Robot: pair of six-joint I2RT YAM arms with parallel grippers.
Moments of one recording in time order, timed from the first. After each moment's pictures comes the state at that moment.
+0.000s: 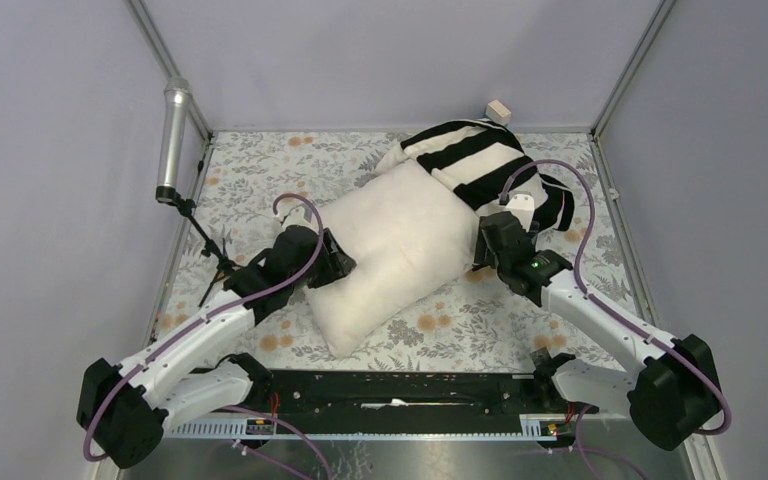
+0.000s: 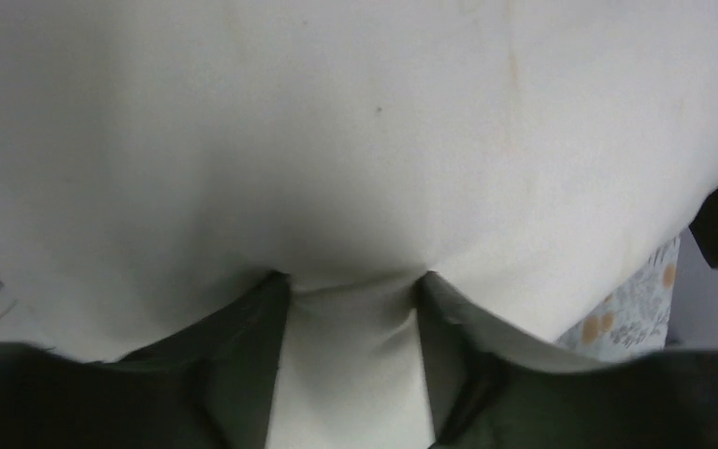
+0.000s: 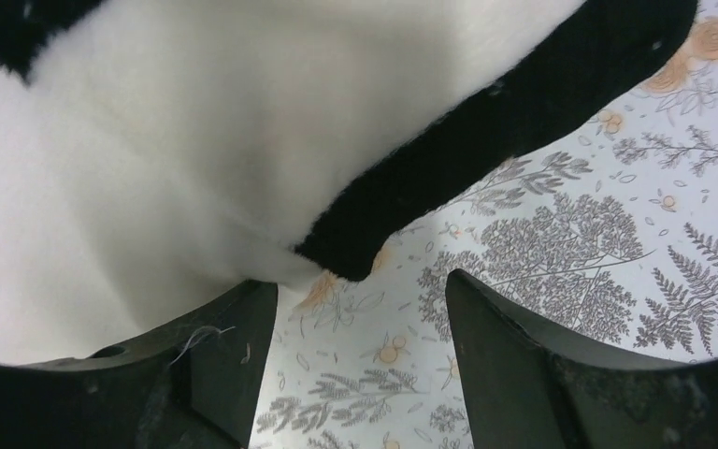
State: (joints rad) left arm -0.64 0.95 0.69 -0.40 -0.11 -0.86; right arm 0.55 1.12 0.77 -0.44 0.50 0.45
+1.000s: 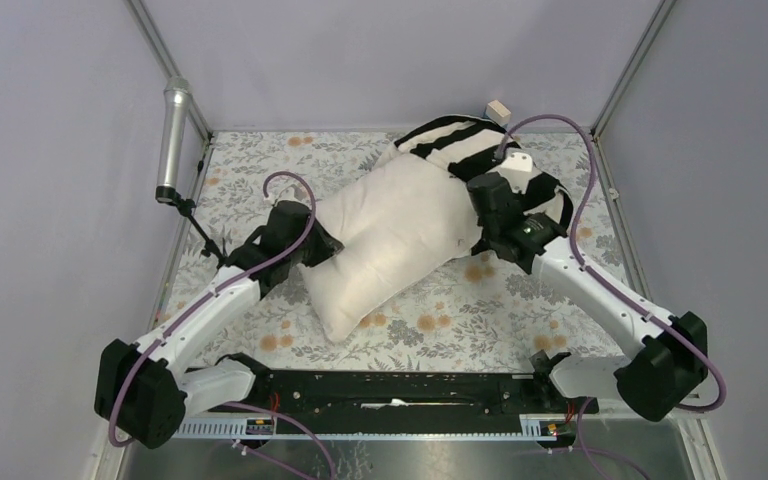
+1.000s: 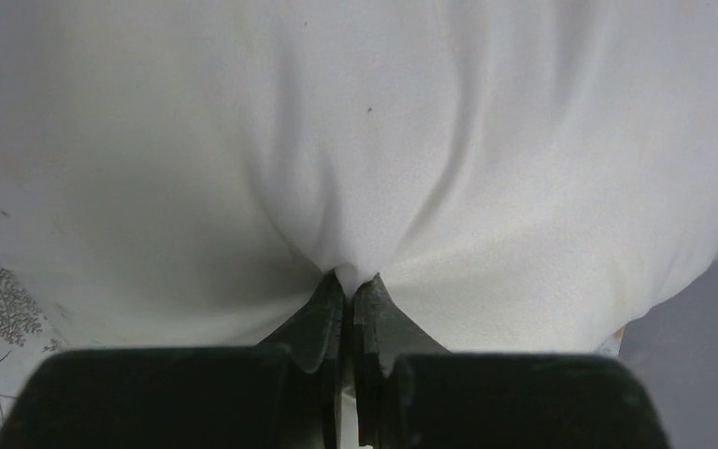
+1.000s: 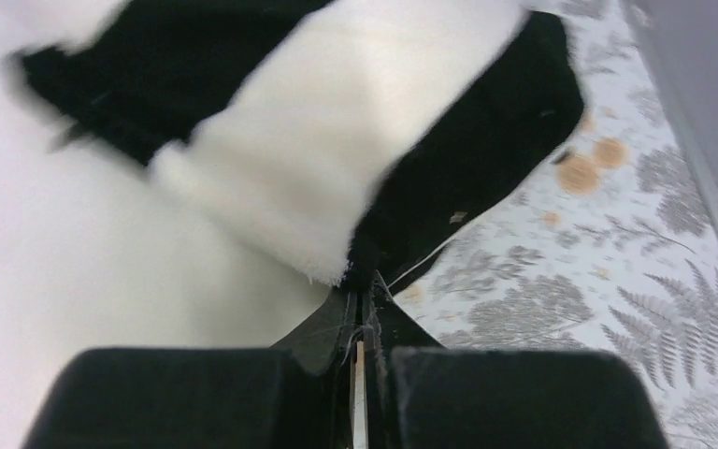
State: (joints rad) left arm -0.47 1.10 0.79 -0.37 -0.03 -0.88; right arm 0.56 1.27 1.06 -0.50 0.75 0.47
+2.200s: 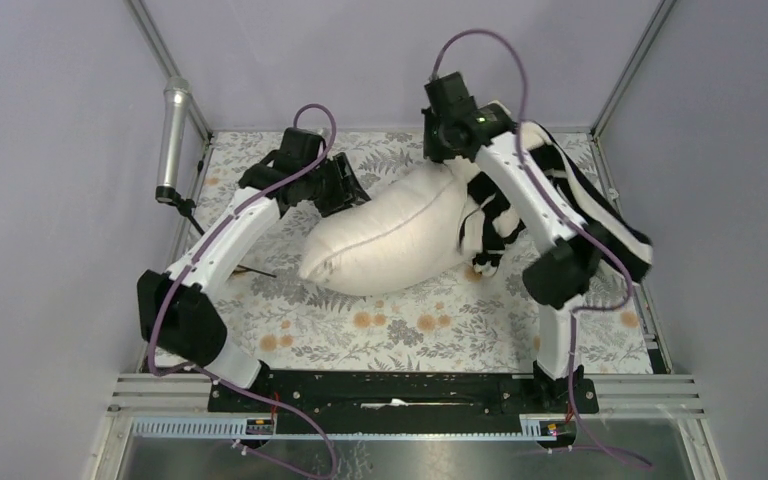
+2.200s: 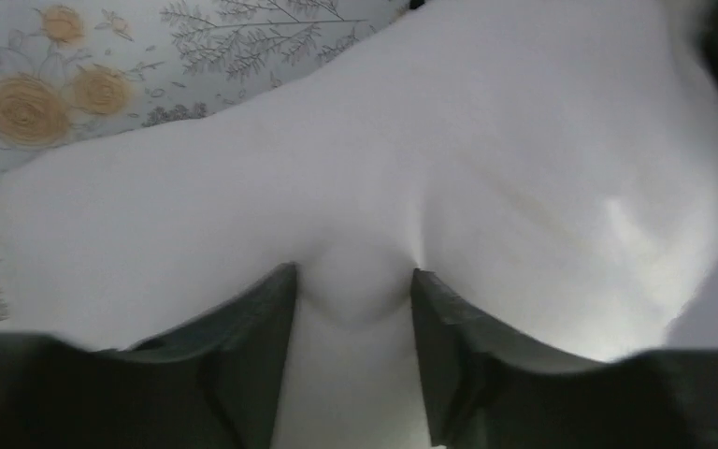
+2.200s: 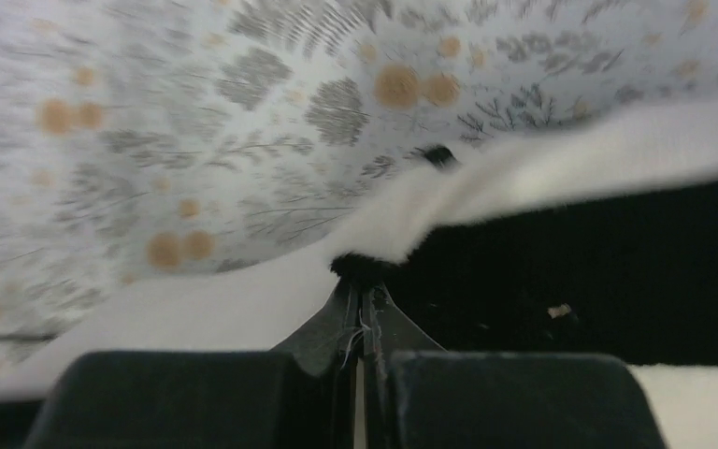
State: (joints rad) left arm -0.41 1.49 1.42 -0.69 0.26 -0.73; right arm 0.55 1.93 2.22 -1.01 0.21 0.39
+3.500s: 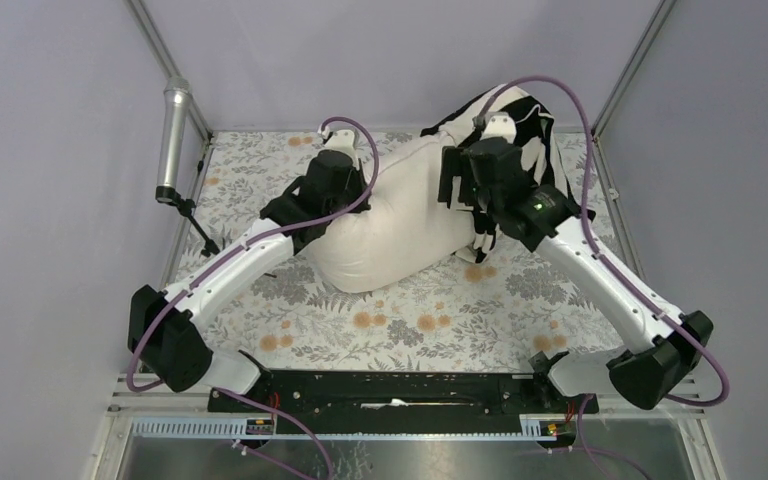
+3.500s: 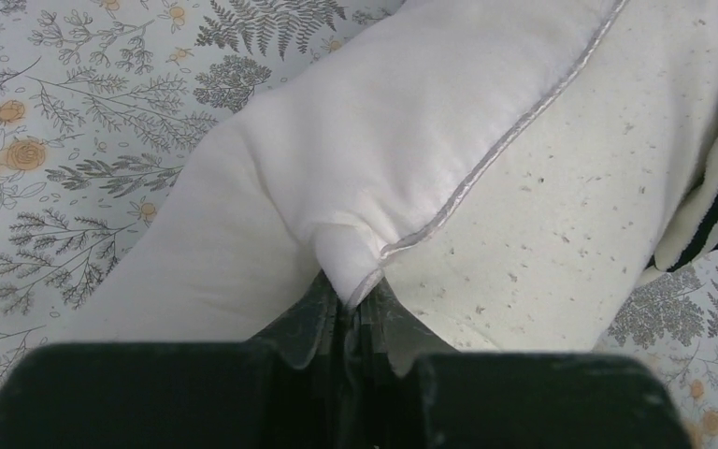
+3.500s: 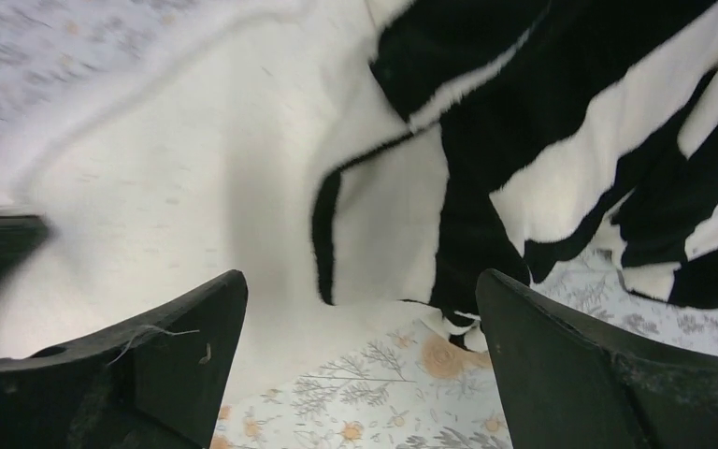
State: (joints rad) left arm -0.63 1.42 1.26 -0.34 -0.21 -0.43; right arm 0.63 1.35 1.48 -0.66 0.41 0.37
